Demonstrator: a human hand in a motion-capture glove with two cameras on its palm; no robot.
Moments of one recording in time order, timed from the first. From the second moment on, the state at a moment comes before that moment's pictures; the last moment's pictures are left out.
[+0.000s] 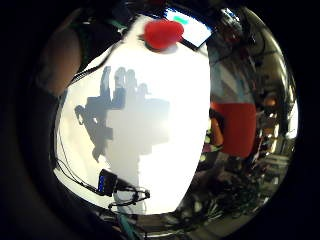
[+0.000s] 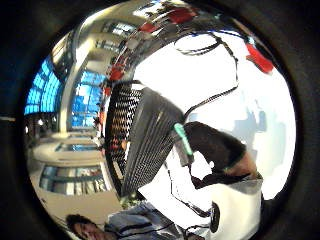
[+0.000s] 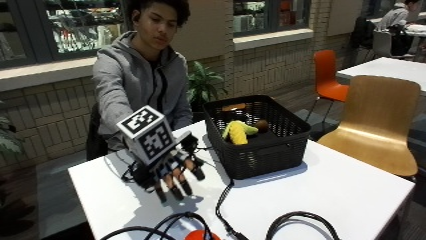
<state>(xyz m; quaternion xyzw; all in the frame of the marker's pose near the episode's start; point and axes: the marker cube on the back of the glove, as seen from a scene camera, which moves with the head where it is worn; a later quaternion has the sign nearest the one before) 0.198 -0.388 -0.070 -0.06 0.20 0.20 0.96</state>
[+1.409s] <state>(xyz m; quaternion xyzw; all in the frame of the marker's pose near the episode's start) 0.129 -0.455 -0.052 -0.03 0.28 0.03 0.96</state>
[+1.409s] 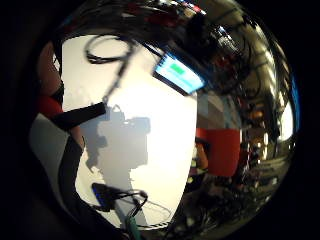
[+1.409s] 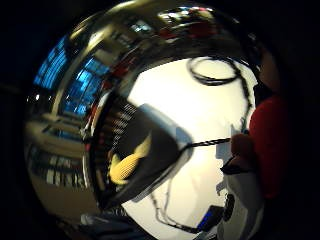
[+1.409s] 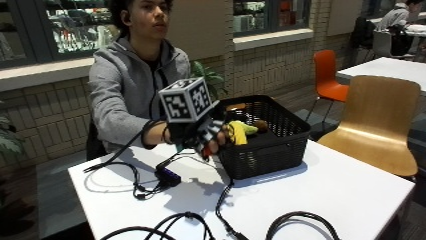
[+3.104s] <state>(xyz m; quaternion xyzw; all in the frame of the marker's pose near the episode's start) 0.110 -0.201 -0.074 -0.13 0.29 0.03 0.95</state>
